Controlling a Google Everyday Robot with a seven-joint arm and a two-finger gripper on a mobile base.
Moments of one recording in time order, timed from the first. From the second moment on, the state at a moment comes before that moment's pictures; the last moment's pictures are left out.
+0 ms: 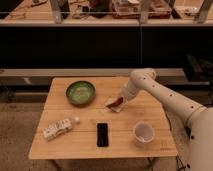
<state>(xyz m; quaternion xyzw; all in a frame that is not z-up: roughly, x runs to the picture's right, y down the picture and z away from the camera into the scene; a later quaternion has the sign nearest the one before) 0.111 0.063 0.902 -0.21 -0.21 -0.18 0.94</state>
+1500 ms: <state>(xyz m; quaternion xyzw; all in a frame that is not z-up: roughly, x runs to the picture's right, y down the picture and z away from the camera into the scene) 0.096 0.064 0.910 -0.20 -0.20 -0.19 0.94</state>
